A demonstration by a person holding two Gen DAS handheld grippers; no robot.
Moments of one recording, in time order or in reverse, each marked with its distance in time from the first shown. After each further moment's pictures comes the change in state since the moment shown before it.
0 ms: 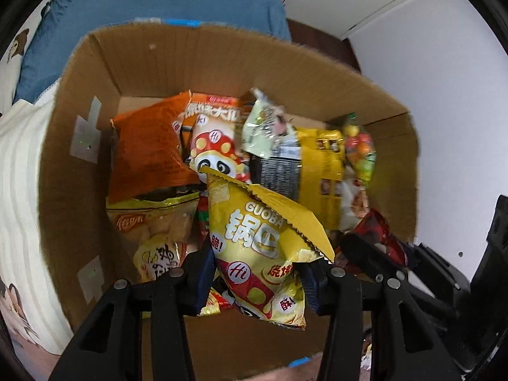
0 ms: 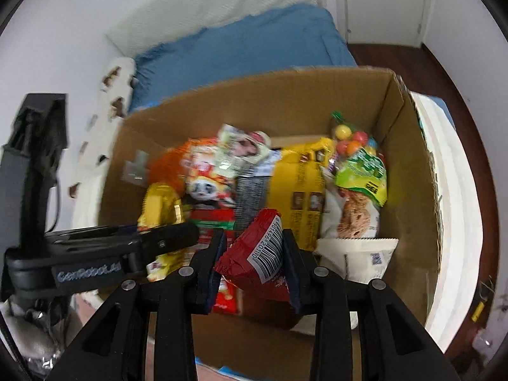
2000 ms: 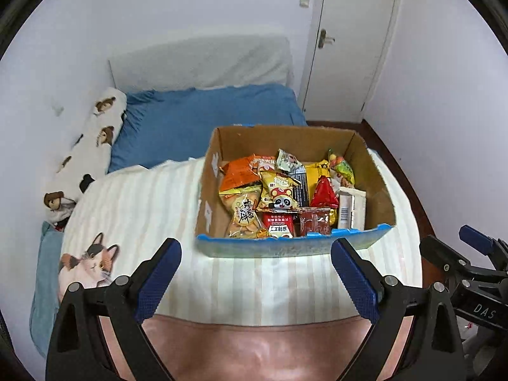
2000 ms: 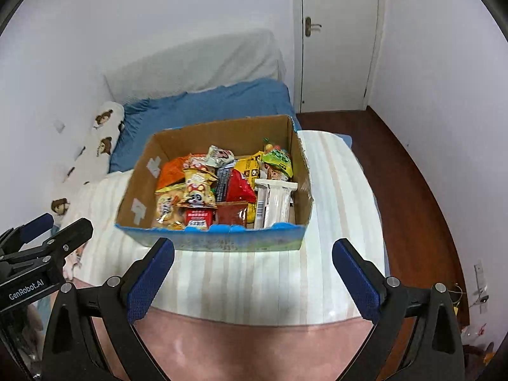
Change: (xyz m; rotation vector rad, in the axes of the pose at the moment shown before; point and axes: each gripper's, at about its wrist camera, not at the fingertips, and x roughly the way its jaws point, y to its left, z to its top) left arm -0.158 -0.033 -0.263 0.154 -0.654 0.291; right arm -0.203 0.013 -0.198 -0.048 -0.388 -0.189
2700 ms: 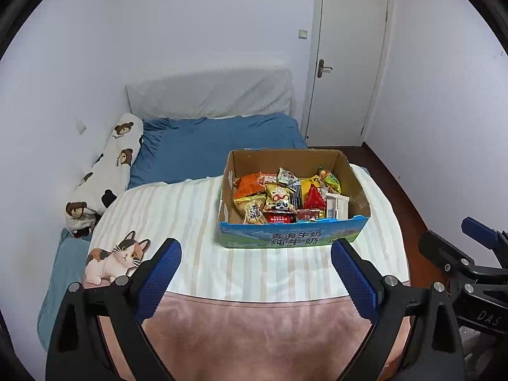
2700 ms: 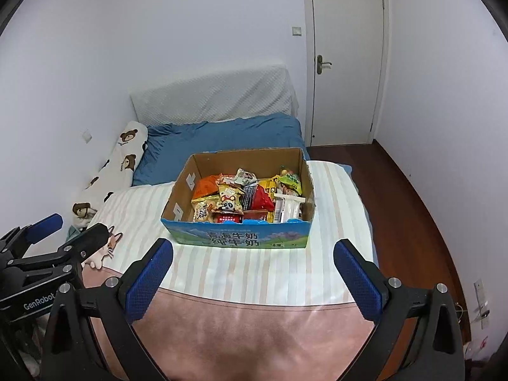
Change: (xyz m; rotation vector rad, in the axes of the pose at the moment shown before) left arm -0.108 -0.004 -0.047 0.013 -0.143 0.040; right arm -0.125 0.022 -0.046 -0.062 -0.153 0.047
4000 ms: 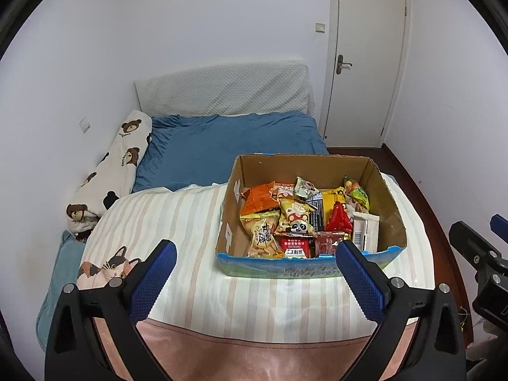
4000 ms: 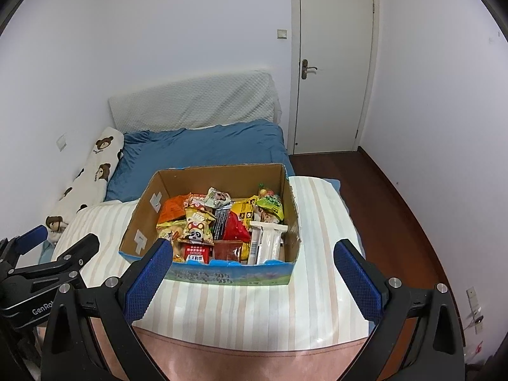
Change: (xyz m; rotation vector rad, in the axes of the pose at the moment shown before) left arm 0.097 -0.006 0.033 -0.023 0.019 0.077; right arm 0.086 -0.025 0.040 0.025 -0.028 -0.108
